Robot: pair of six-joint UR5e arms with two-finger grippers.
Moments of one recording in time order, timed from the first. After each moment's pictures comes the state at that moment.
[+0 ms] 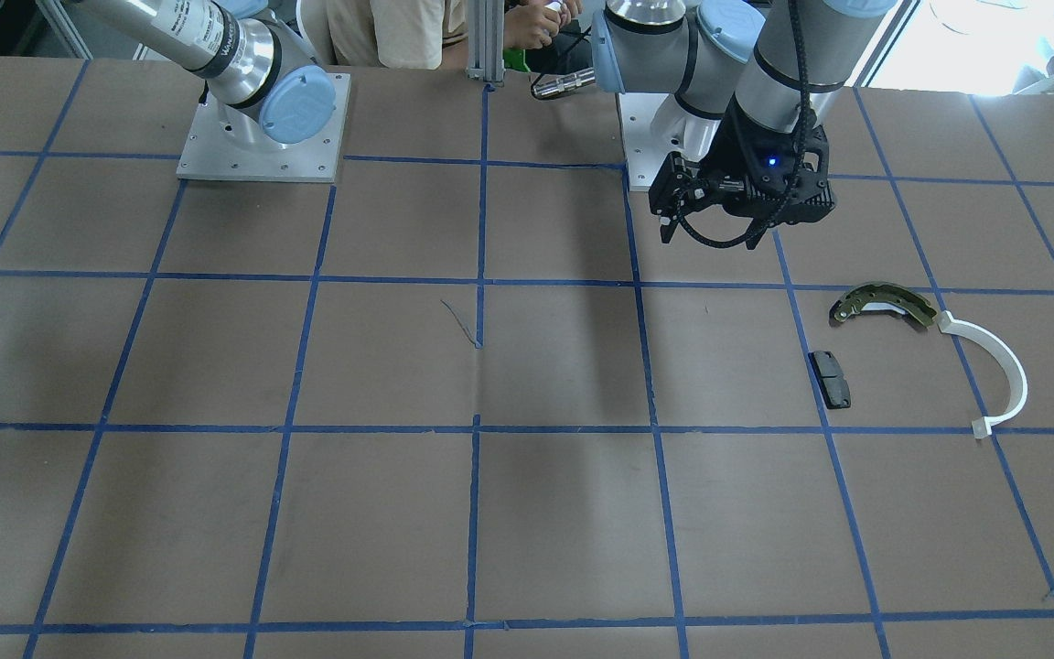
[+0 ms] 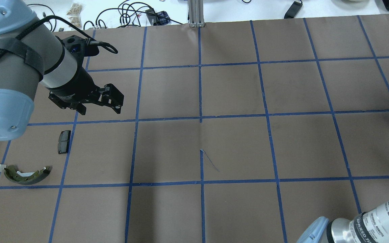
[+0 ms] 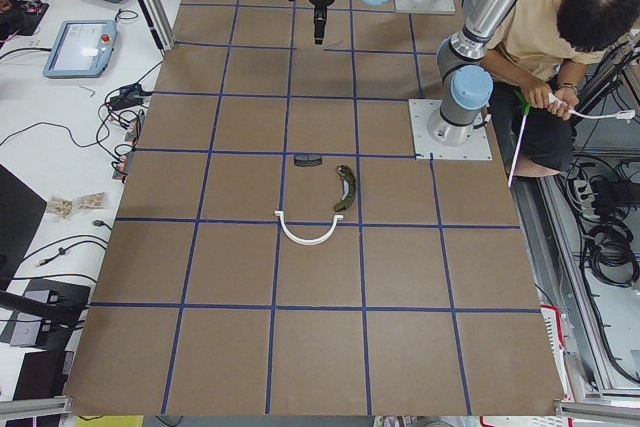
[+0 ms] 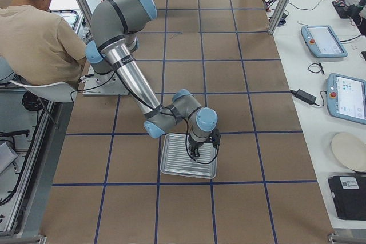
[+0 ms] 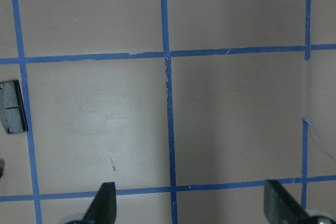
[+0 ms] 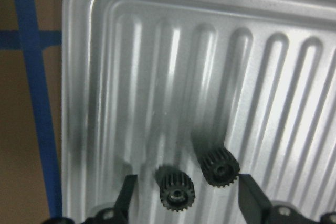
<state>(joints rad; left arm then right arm) -1.54 -1.45 -1.83 -1.40 1.52 0.06 0.67 -0.98 1.63 -2.18 -1.71 -0.91</state>
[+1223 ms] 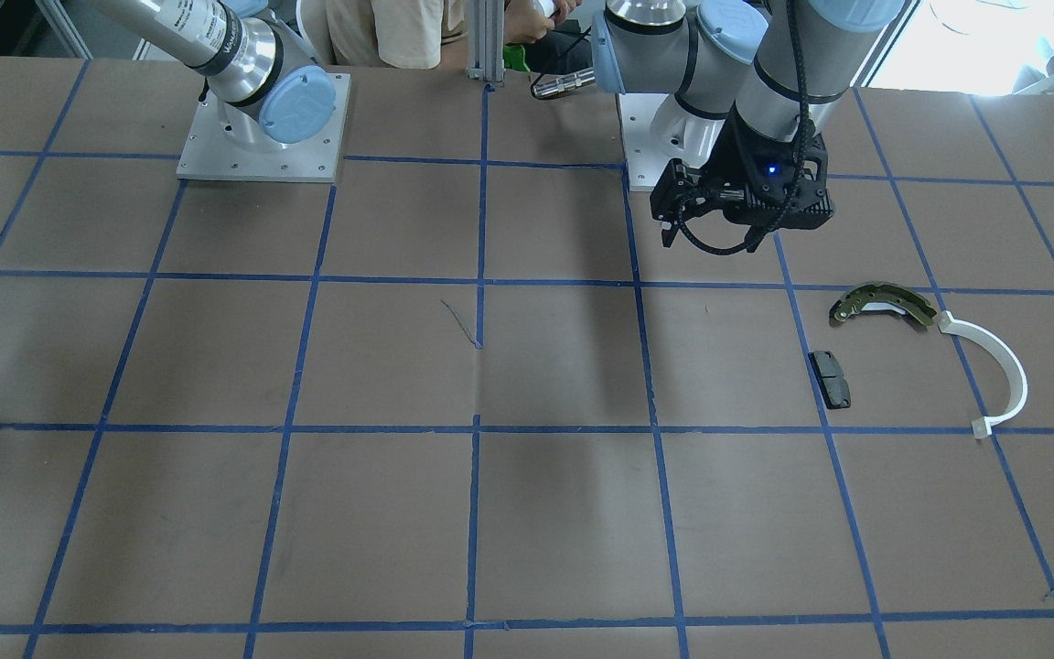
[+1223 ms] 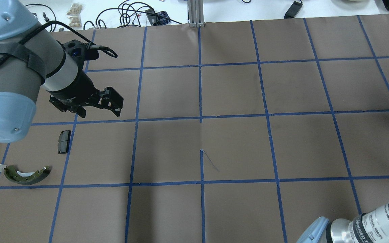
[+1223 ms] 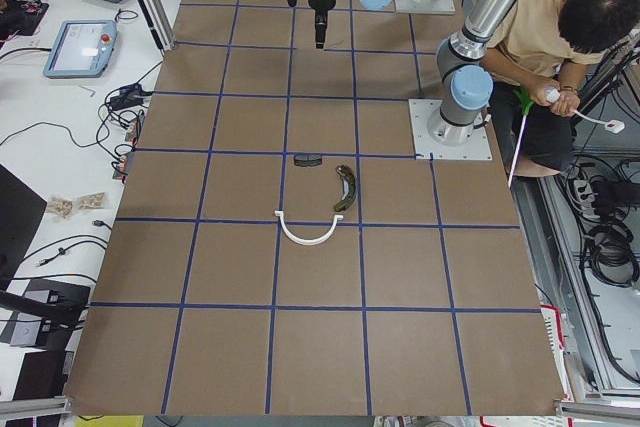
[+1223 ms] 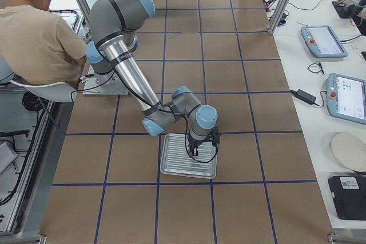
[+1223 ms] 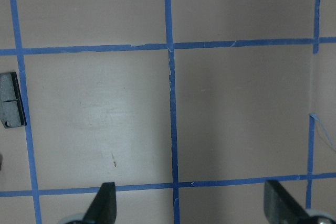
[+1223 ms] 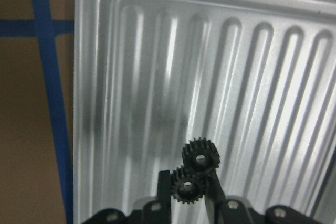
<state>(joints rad) -1.53 -1.45 -1.85 -1.39 1.53 0.06 0.67 -1.03 1.63 -2.13 -1.73 -0.91</state>
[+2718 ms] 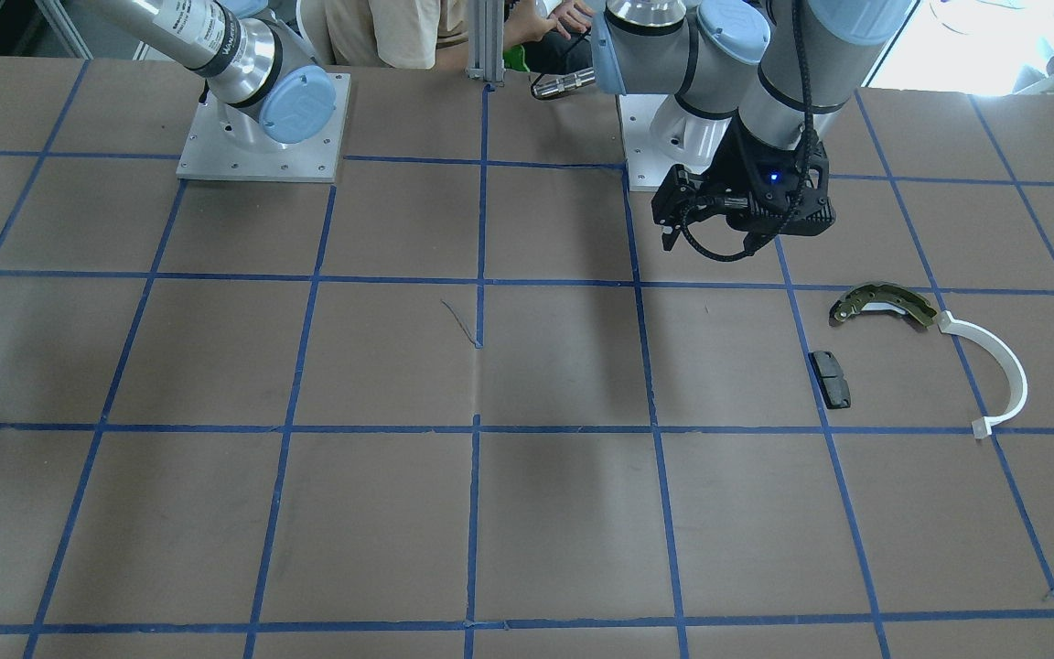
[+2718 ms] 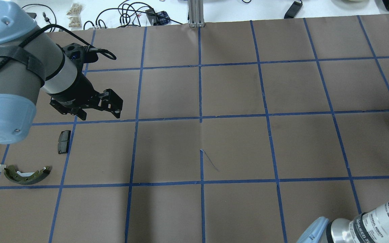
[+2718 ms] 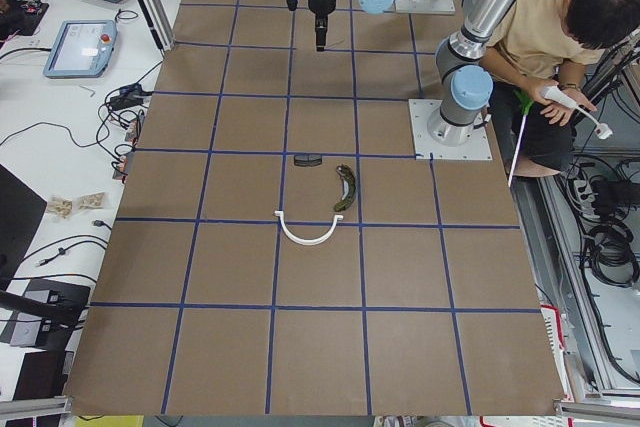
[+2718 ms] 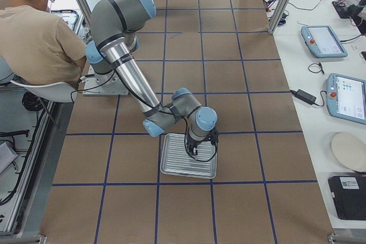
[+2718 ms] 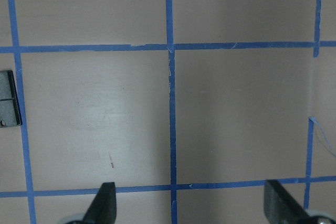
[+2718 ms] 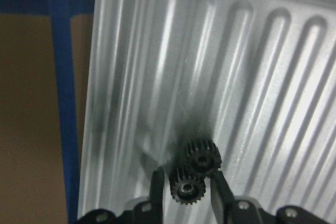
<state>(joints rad) -1.52 -1.45 -1.87 -1.39 1.51 0.06 0.67 -1.00 1.64 -2.14 -1.72 -0.97</state>
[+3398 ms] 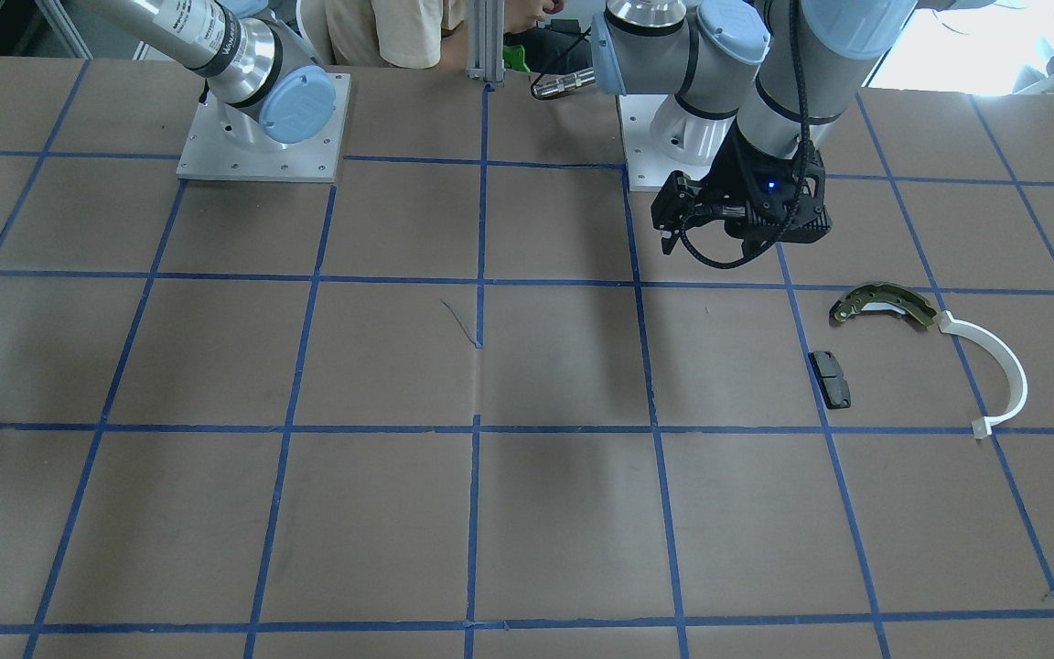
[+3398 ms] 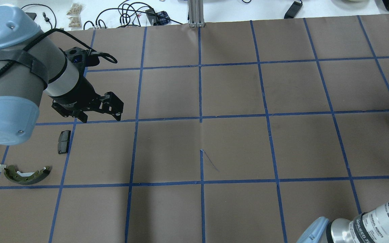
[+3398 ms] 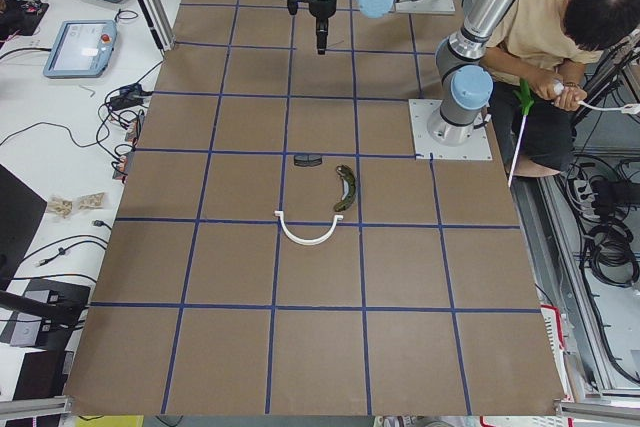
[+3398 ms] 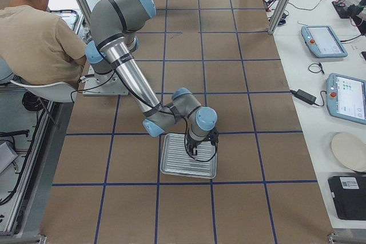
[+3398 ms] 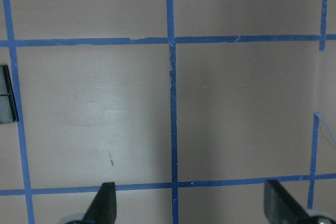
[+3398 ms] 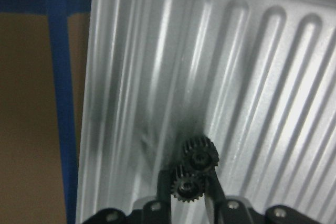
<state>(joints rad) -1.51 -1.46 -1.88 -1.38 1.51 0.06 0.67 -1.00 1.64 -2.14 -1.73 -0.96</state>
